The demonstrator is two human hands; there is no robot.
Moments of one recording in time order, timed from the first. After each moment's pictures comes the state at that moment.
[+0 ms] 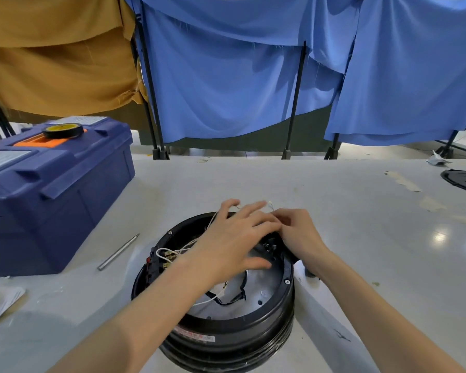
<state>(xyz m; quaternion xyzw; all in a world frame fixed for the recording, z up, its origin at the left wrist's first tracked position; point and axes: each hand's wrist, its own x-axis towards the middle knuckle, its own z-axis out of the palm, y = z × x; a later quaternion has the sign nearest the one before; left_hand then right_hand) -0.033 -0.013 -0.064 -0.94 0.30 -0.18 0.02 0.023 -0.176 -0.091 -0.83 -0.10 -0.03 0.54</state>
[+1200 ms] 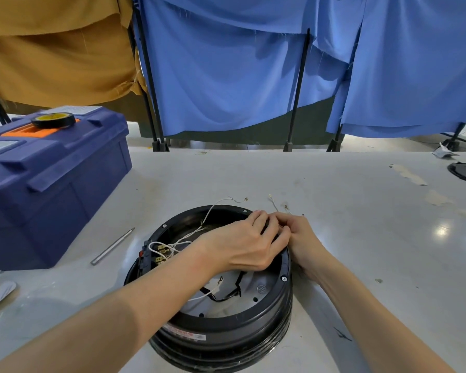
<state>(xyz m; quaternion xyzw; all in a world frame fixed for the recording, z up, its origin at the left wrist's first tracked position) -0.005 -0.028 -0.089 -0.77 0.45 -0.35 0.30 0.020 -0.181 -0.116 -0.73 -0.17 0.04 0.66</state>
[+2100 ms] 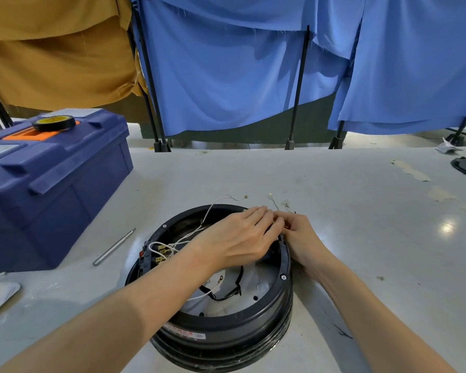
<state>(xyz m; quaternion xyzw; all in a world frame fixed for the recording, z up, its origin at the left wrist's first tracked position) -0.005 -0.026 -0.087 -0.80 0.43 -0.37 0.19 0.020 -0.182 -0.115 -0.73 -0.16 0.05 0.66</state>
